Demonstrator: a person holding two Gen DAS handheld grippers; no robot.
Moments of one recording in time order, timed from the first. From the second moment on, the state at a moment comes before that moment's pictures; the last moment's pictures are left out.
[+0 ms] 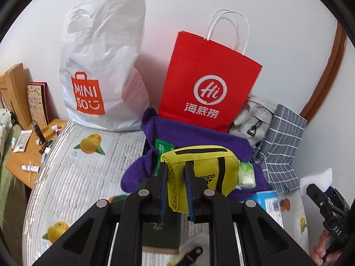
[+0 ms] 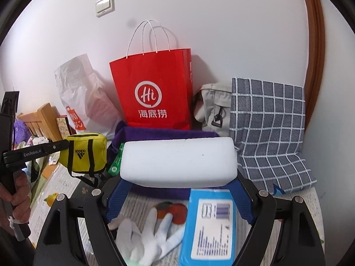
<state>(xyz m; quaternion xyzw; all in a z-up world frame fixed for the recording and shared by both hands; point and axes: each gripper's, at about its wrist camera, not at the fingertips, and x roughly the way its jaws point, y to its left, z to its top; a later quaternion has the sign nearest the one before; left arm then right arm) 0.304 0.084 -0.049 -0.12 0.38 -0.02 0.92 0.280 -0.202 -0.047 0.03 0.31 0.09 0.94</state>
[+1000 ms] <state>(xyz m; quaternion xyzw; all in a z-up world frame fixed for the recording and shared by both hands) 0.418 0.050 -0.081 -0.12 0.40 -0.05 0.91 0.415 -0.192 -0.091 0.04 0.37 0.15 0.92</state>
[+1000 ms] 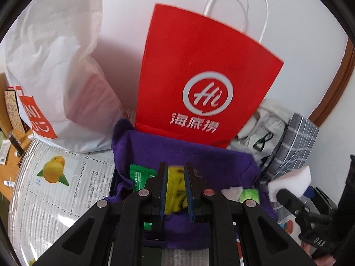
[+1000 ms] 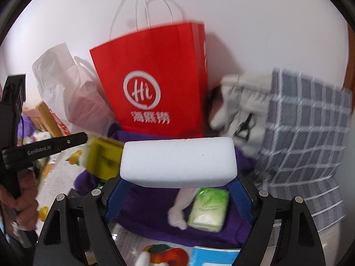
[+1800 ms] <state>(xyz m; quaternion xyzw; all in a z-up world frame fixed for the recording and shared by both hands) 0.431 0.065 -0.102 -0.14 0.43 -0.05 0.89 0.444 -0.172 -0.150 0.00 0.45 0.14 0.88</state>
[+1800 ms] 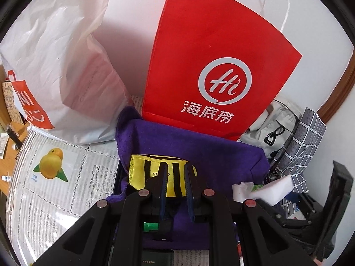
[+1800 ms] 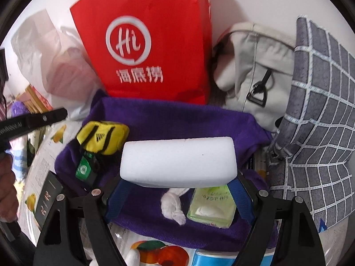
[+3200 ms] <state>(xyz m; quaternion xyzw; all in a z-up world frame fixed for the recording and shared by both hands) 0.376 0.031 -0.074 -0.07 0.40 -0.07 0.91 0.339 -0.183 -0.107 0.03 0.40 0.13 0.90</state>
